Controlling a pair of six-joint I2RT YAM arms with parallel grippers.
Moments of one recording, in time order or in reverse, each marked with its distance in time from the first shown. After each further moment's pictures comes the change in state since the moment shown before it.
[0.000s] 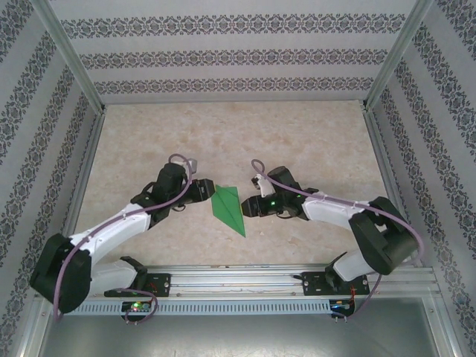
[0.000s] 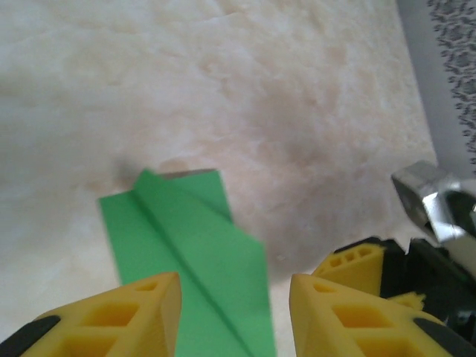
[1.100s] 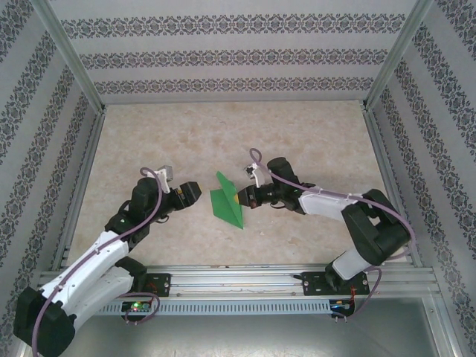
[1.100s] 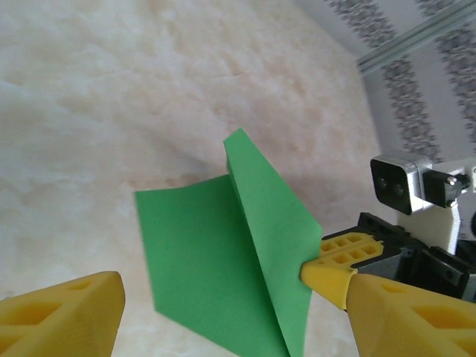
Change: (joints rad) left arm 0.073 -0.370 -0.116 -0.077 -0.001 -0.101; right arm -0.032 0.023 0.035 0.219 -0.182 0.002
